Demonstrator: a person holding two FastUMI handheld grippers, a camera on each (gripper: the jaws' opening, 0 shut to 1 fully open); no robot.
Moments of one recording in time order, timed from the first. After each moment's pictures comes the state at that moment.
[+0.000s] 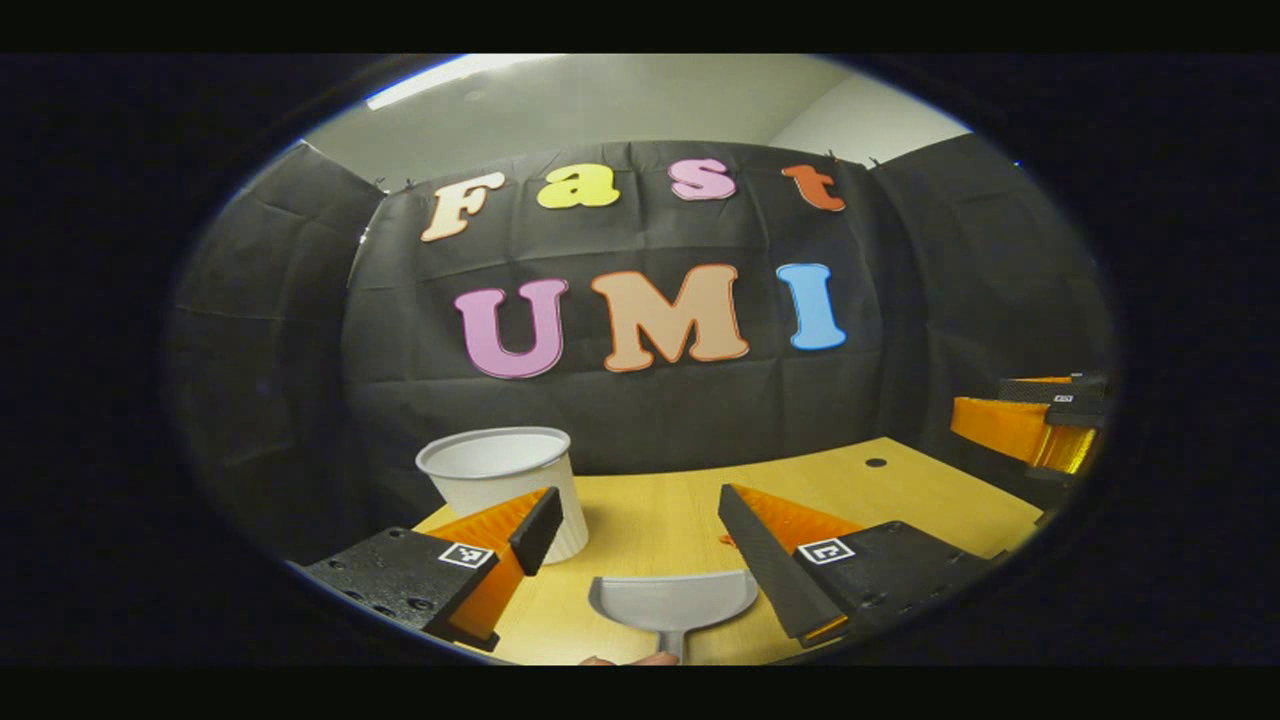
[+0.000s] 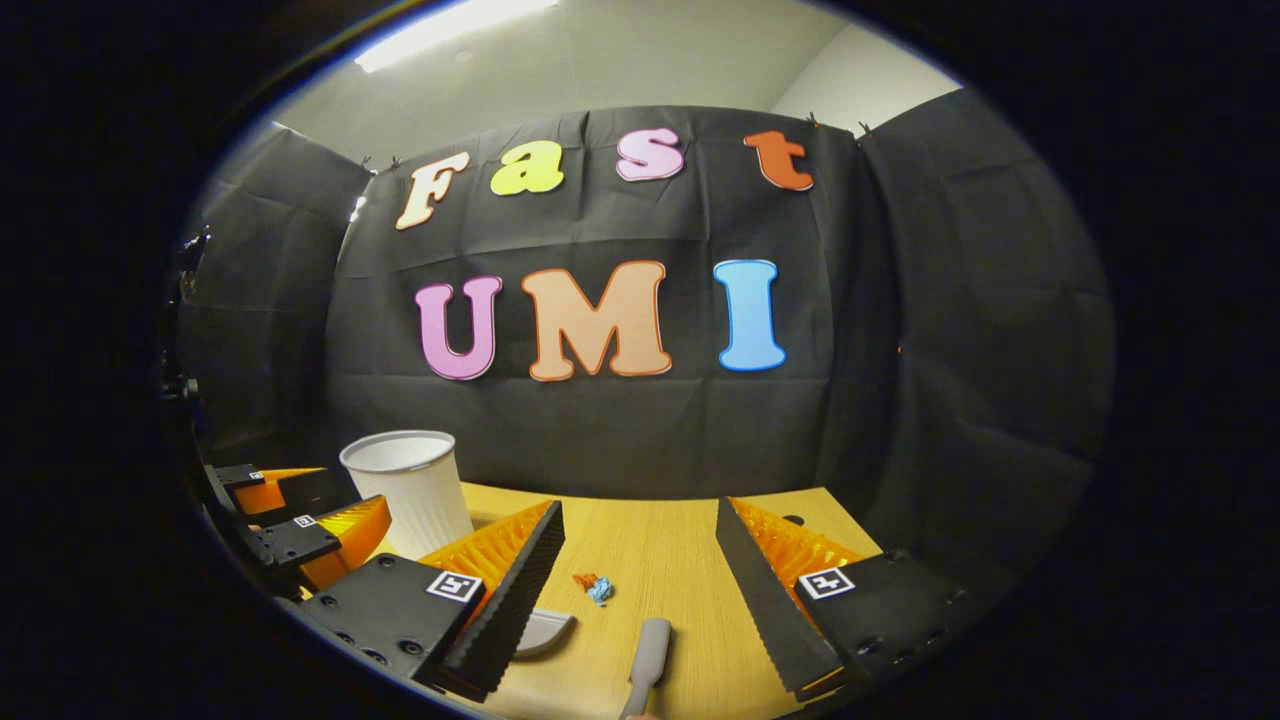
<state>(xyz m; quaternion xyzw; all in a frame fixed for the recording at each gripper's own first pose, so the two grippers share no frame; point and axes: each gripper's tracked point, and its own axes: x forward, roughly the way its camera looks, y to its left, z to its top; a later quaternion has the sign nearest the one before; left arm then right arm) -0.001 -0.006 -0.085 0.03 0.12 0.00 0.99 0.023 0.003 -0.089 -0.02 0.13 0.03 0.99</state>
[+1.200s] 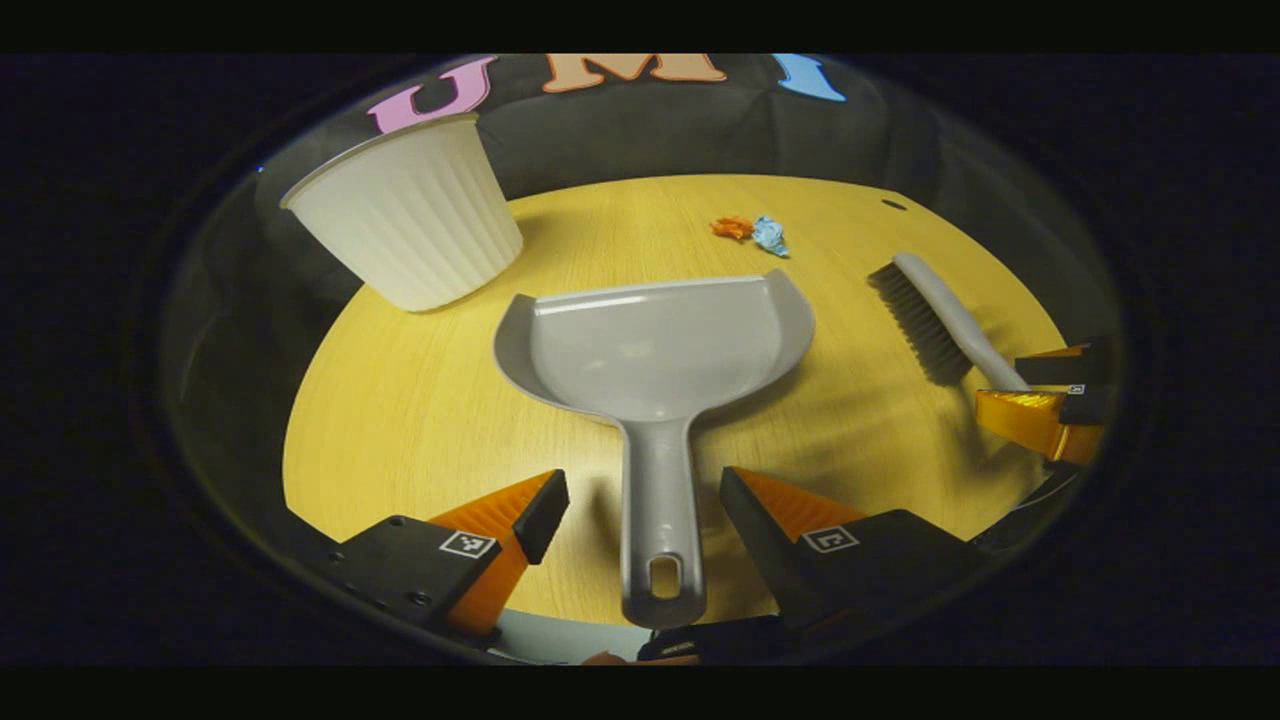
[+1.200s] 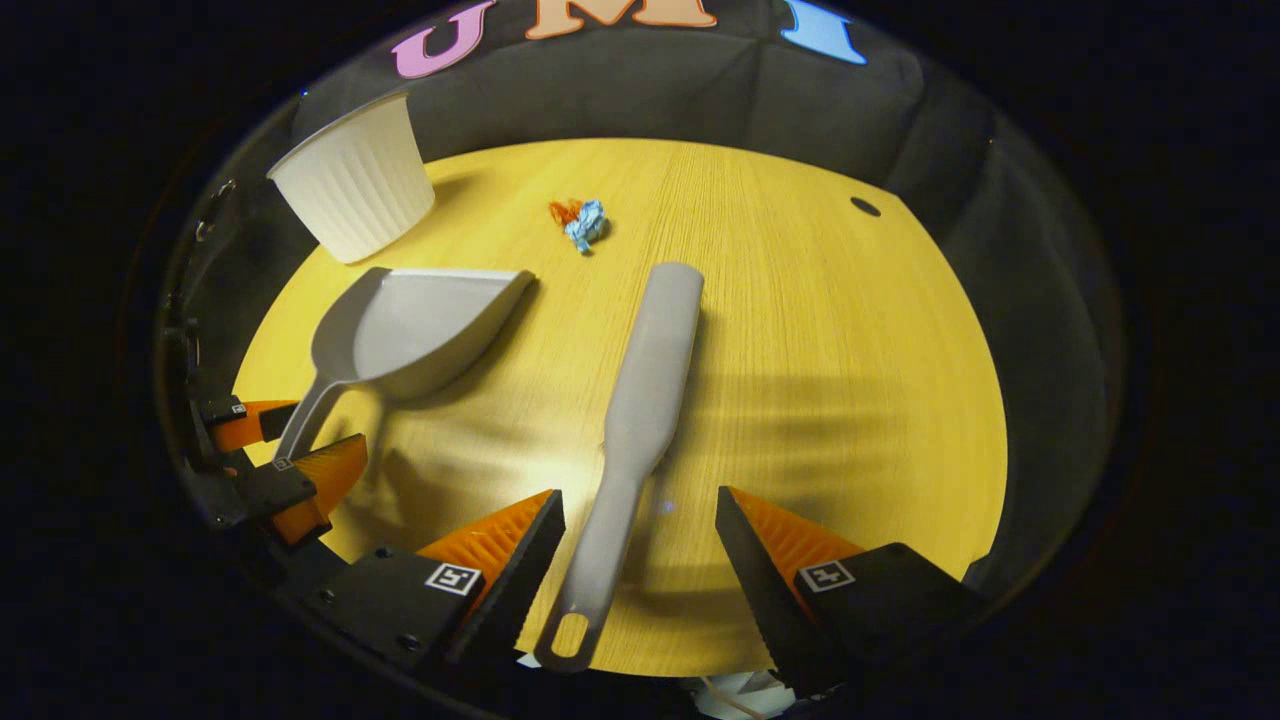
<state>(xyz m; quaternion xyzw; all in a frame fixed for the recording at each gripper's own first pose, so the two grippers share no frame) -0.122 -0.008 -0.339 0.04 0.56 -0.02 0.83 -0.041 -0.024 -0.358 -0.08 0.60 0.04 0.80</state>
